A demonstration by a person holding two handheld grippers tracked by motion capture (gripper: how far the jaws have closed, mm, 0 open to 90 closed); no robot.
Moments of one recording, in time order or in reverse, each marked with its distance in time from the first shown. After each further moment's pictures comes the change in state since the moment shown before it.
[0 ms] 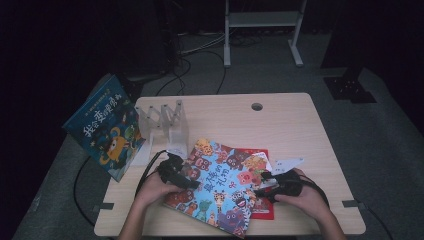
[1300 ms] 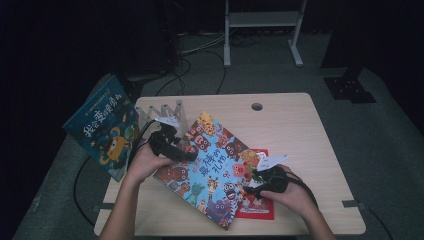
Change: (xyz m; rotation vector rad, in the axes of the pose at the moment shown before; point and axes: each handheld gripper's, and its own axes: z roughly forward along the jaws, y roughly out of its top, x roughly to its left) left arm -0.027 0.088 -0.087 -0.068 0.021 0.130; right arm 0.010 0.026 0.026 0.052 -0.072 0.045
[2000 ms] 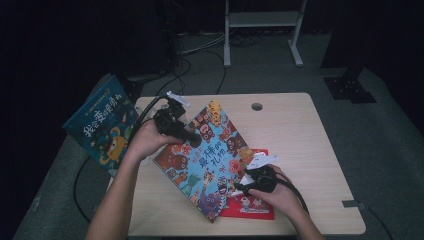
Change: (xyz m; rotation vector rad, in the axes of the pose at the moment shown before) left arm -0.007 0.063 -0.014 0.155 0.007 0.037; right arm 0.016 0.016 0.019 -0.032 -0.066 0.050
